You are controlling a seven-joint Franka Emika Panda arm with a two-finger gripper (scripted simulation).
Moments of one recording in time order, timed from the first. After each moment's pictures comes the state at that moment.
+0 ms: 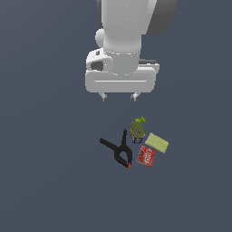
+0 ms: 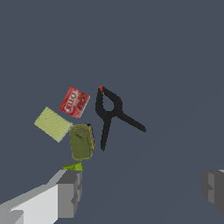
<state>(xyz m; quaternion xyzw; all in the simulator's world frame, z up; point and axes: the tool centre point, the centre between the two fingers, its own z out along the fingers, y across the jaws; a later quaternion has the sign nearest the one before) 0.008 0.011 0.331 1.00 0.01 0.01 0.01</state>
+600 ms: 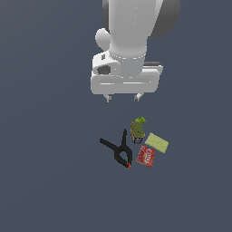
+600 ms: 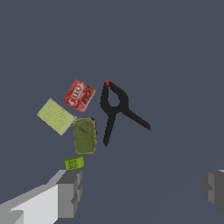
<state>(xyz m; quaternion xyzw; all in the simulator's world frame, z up) 0.004 0.024 0.324 1.00 0.04 0.00 0.01</state>
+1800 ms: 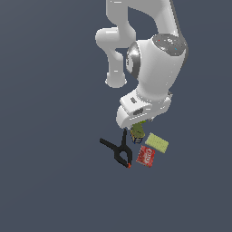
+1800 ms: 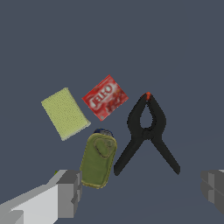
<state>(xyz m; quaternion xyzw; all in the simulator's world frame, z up) 0.034 0.096 0.225 0.98 0.22 0.00 0.02</state>
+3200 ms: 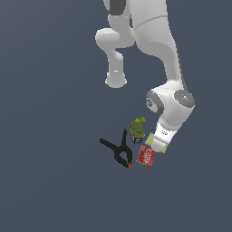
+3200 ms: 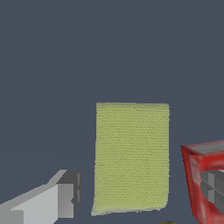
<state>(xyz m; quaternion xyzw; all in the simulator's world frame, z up) 0.017 0.224 0.057 0.88 0.48 0.00 0.00</state>
